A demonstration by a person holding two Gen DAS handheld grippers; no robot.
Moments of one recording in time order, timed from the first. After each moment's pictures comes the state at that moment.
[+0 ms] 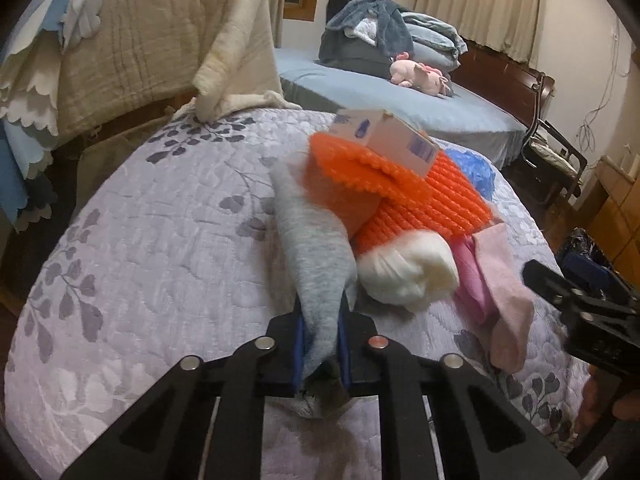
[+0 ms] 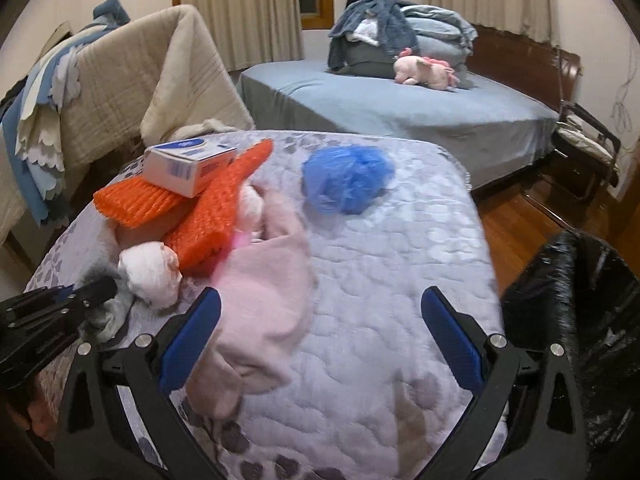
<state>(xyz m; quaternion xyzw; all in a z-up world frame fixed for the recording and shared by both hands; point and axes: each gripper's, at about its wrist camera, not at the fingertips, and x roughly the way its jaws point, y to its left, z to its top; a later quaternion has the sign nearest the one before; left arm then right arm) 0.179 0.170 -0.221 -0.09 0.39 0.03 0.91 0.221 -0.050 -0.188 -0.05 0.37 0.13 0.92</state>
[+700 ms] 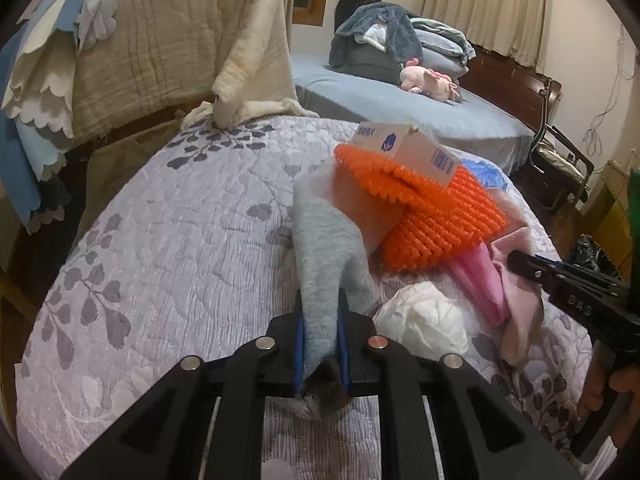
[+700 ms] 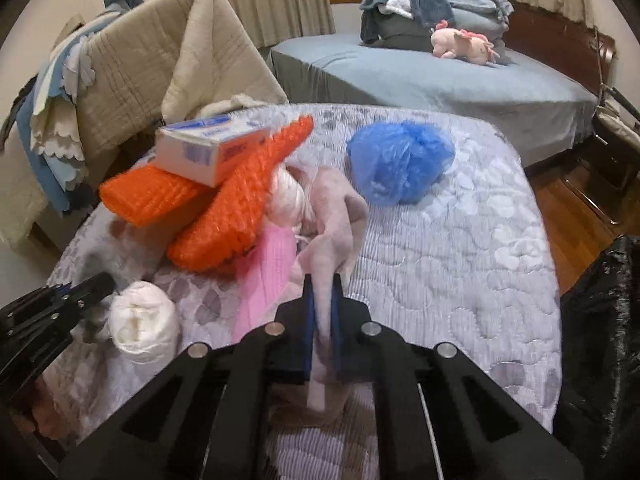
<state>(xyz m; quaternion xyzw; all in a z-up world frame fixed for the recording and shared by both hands) 0.174 0.184 -0.213 -0.08 0.39 0.04 0.92 0.246 -0.037 -0.195 -0.03 0.42 0.19 0.89</state>
